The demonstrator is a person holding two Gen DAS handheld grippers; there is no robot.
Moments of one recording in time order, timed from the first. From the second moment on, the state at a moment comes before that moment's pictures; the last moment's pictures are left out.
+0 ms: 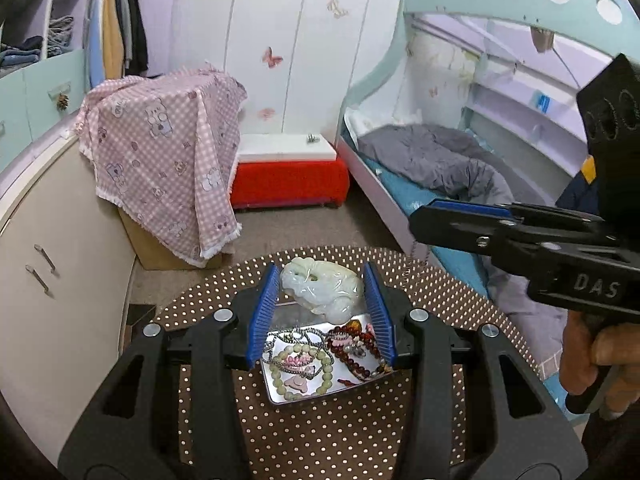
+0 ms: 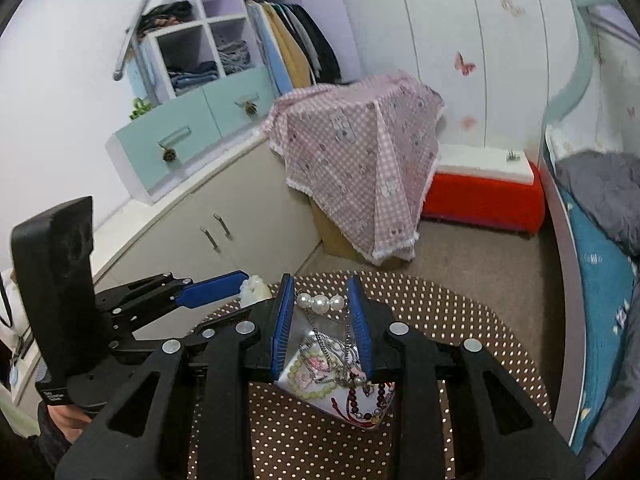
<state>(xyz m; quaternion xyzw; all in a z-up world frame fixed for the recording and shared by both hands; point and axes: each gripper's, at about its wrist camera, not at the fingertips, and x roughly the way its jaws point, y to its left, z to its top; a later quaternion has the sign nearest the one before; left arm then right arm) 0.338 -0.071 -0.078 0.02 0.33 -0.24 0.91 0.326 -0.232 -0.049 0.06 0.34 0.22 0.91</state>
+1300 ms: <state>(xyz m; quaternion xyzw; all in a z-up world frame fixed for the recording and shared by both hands) 0.145 -0.023 -0.013 0.03 0.18 -0.06 0.98 0.142 -0.243 -0.011 0.05 0.22 0.09 0.97</state>
